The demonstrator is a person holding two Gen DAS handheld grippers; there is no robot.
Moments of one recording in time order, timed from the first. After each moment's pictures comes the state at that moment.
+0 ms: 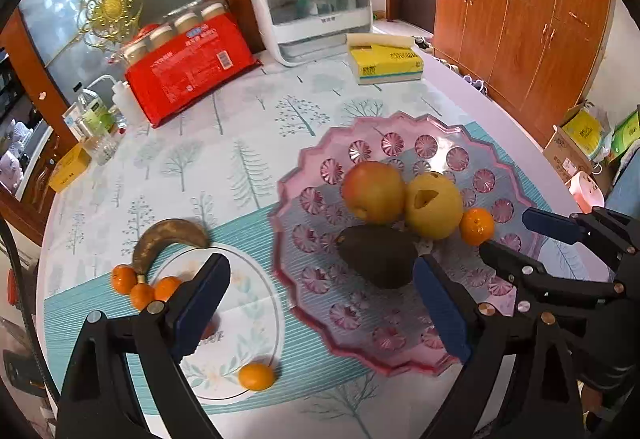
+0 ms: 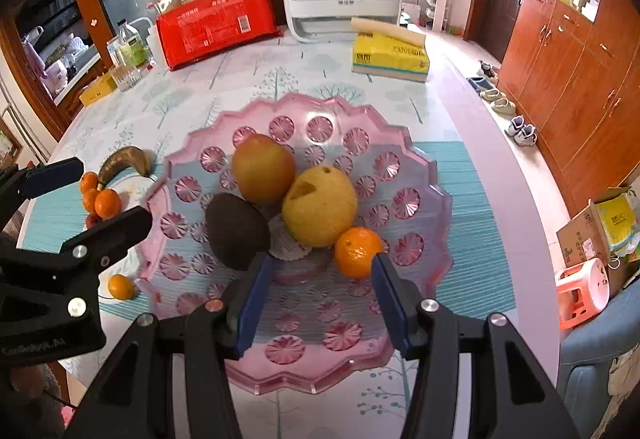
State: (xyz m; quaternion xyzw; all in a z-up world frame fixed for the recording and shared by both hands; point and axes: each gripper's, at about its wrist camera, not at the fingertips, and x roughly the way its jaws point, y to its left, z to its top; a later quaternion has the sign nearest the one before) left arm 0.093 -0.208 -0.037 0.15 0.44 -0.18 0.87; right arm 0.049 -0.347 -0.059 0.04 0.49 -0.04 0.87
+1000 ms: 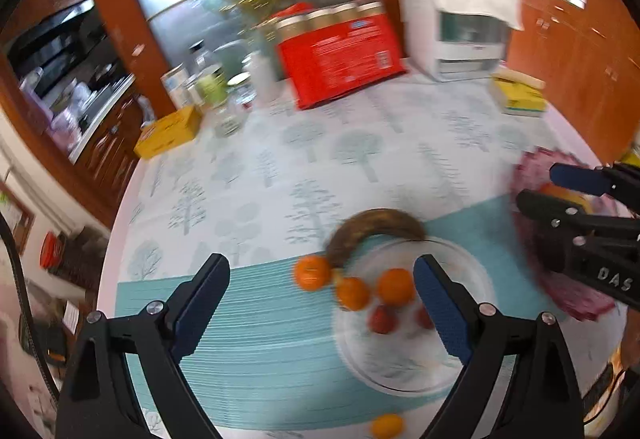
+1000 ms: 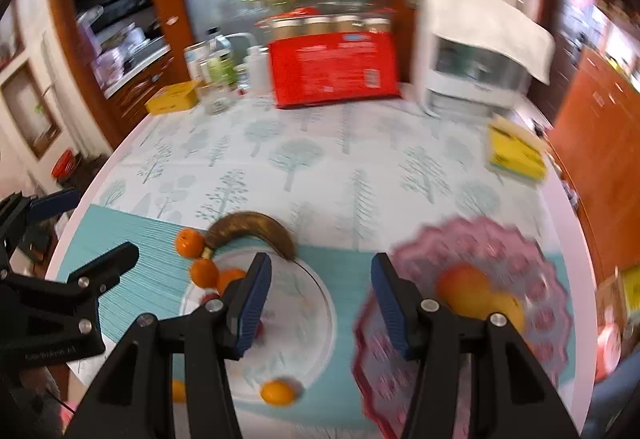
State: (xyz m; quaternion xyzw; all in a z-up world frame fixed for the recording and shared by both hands) left arm 0.167 0.030 -0.006 0.12 0.43 -0.06 0.89; right arm 0.150 -0.153 -0.005 -0.01 0.45 0.06 0.89
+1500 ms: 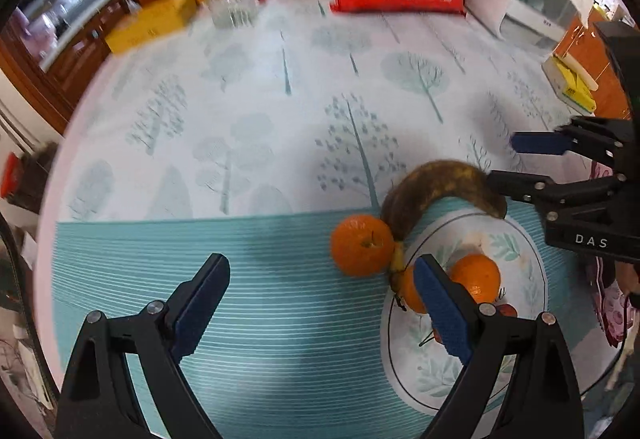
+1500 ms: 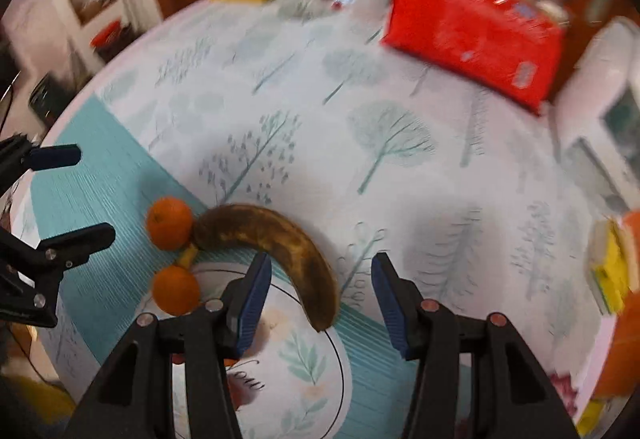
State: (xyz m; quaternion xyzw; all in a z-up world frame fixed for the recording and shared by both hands) left arm 0.248 0.093 -0.123 0.03 0.56 -0.07 0.82; right arm 0.280 -0.077 -0.112 -0.16 0.55 0.21 0.79
